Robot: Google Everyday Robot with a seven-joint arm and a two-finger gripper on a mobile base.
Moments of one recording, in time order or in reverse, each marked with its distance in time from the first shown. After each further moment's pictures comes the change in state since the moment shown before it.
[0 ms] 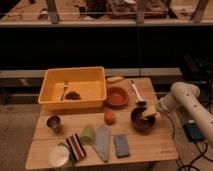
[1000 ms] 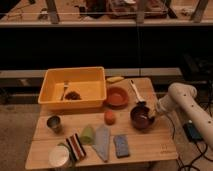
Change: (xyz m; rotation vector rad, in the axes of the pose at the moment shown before) arm -0.001 -0.002 0.008 -0.005 -0.020 -0.013
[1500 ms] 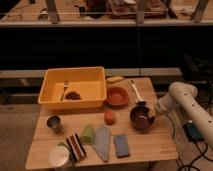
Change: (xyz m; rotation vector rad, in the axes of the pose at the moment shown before) arm -0.001 -0.005 -0.005 0.031 -0.010 0.002
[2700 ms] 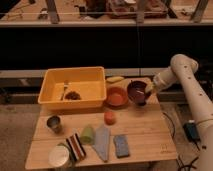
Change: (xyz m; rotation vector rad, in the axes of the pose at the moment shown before) arm 0.141 -0.040 -0.081 0.068 0.120 0.033
